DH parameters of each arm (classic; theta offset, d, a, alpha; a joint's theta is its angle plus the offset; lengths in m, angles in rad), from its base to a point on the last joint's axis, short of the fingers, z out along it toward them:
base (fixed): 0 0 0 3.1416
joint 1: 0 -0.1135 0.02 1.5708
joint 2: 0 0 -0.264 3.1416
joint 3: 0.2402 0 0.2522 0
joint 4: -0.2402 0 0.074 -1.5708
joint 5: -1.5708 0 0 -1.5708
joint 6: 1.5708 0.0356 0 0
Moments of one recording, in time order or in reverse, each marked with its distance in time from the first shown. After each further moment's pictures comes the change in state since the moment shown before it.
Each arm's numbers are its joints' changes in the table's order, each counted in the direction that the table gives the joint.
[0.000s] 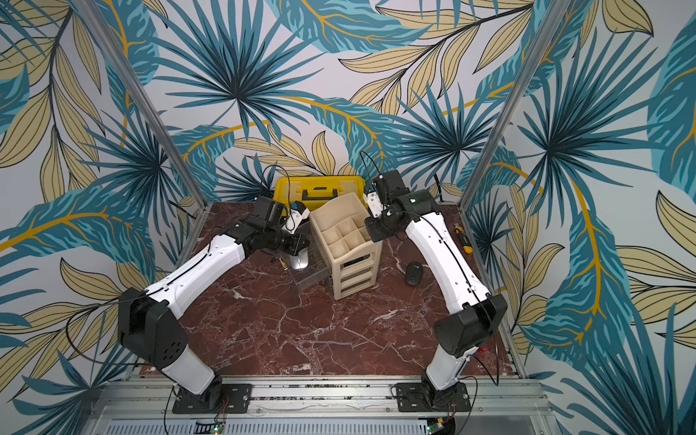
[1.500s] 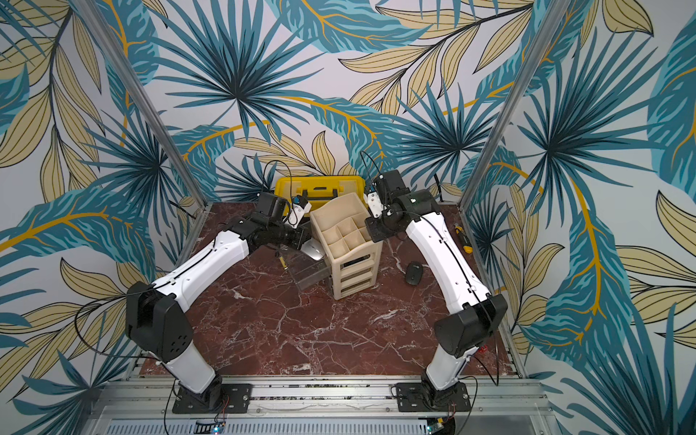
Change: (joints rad) left arm -0.001 0.071 0.052 0.050 0.027 0.013; right arm 0.000 0.000 0.000 -0.010 0.014 0.000
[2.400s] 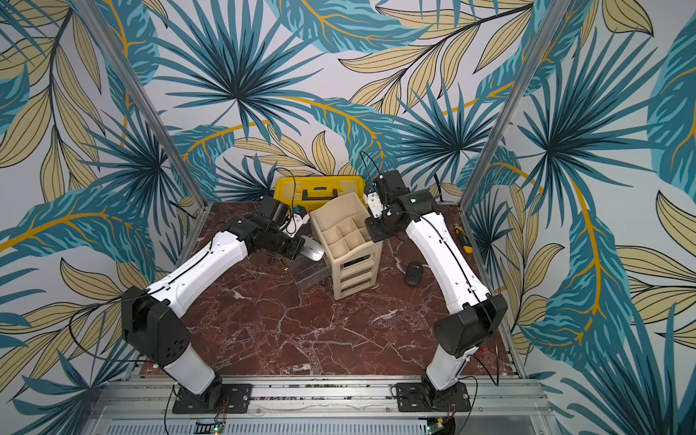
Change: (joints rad) left arm 0.036 -0.036 0.018 -0.249 0.117 0.047; right arm -0.001 0.000 0.002 -0.002 0.000 0.000
